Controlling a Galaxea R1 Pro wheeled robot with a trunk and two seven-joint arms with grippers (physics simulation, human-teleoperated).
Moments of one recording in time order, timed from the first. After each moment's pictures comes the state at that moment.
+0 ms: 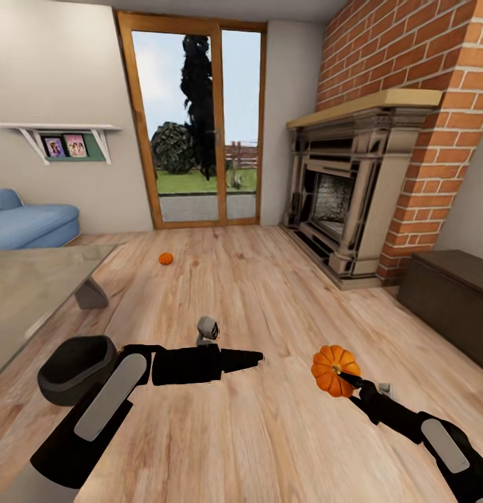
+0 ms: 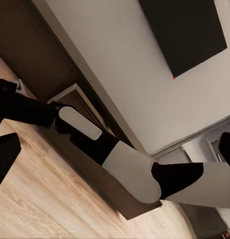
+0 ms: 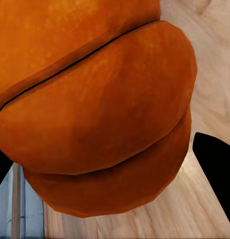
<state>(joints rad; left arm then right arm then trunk) -0.53 0.17 -0.41 -1.53 1.28 1.05 -0.43 -0.45 -0.31 -0.13 -0.69 -0.98 0.68 0.49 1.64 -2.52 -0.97</state>
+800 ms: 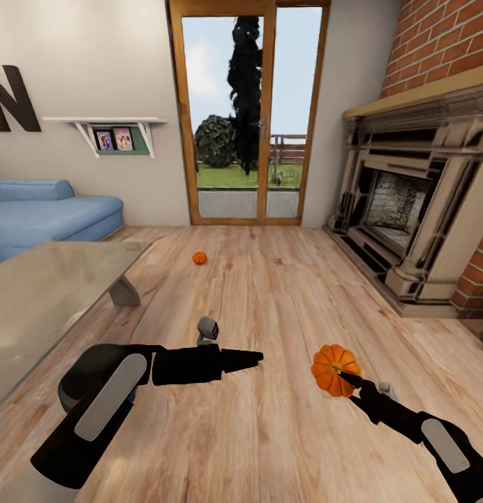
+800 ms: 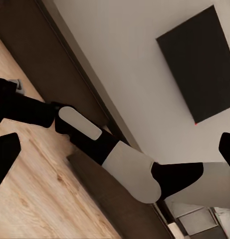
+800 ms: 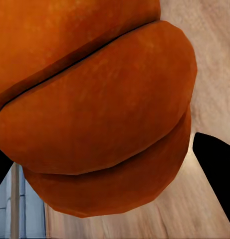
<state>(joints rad) -0.53 0.16 -0.42 -1.53 1.28 1.05 -0.43 -0.45 -0.31 -0.13 -0.69 -0.98 0.68 0.49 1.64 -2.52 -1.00</state>
